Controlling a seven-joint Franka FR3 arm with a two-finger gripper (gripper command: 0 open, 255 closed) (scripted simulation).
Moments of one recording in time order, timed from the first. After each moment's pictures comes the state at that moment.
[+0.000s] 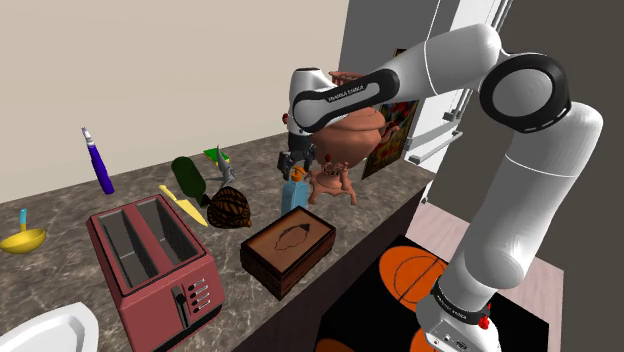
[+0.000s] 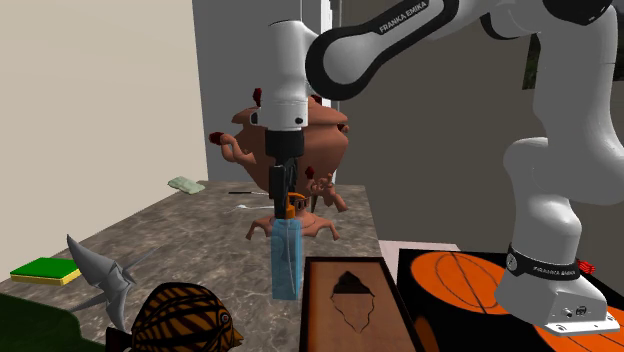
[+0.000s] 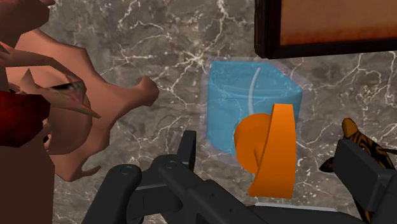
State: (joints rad) arm 0.09 0.07 0.06 -2.04 -0.01 2.12 0.18
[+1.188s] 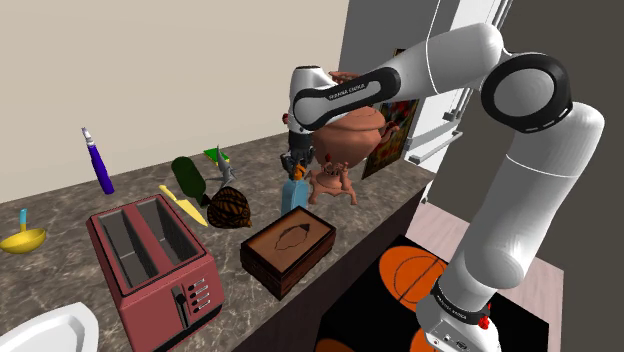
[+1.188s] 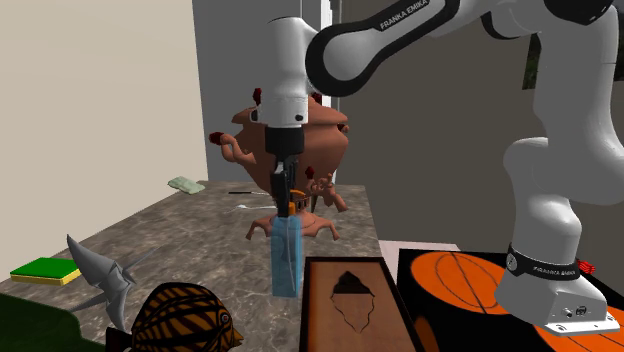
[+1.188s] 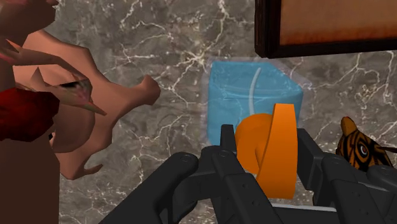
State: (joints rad) arm 0.09 0.07 0.06 -2.03 -0.01 2.11 0.17
